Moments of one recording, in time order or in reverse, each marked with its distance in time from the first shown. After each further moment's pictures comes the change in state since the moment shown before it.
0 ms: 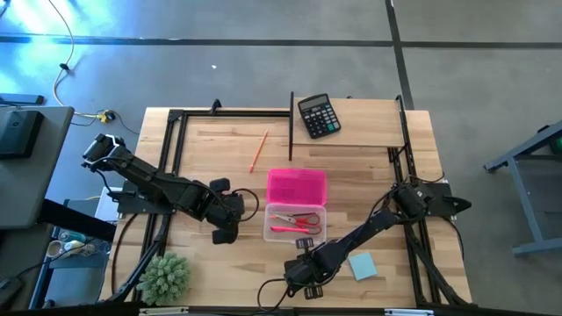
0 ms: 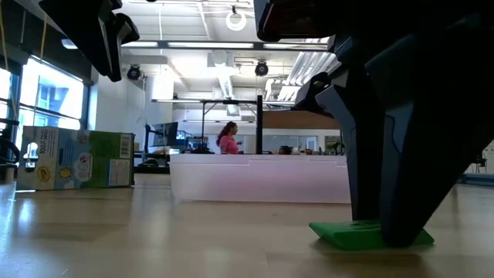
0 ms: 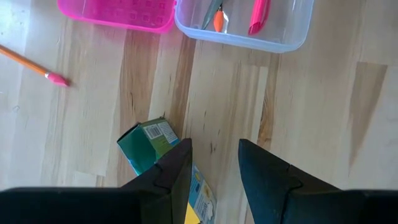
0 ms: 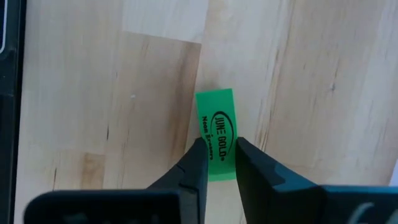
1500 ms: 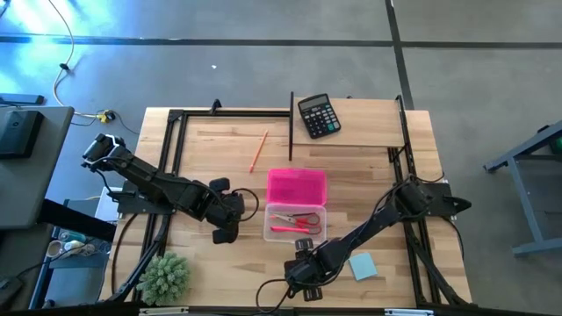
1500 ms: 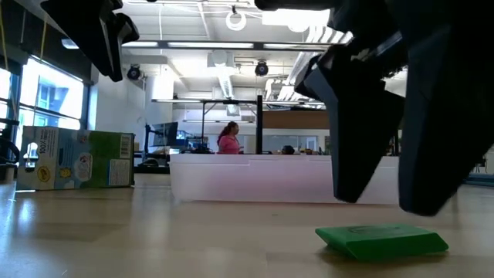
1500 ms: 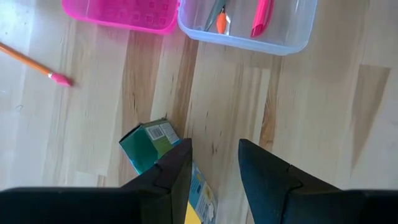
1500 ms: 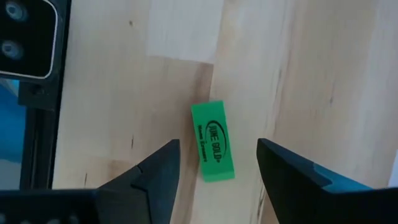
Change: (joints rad) left arm 0.000 0.000 0.000 0.001 -0.010 -0.008; right arm -0.005 -0.076 -0.003 0.068 0.018 0.008
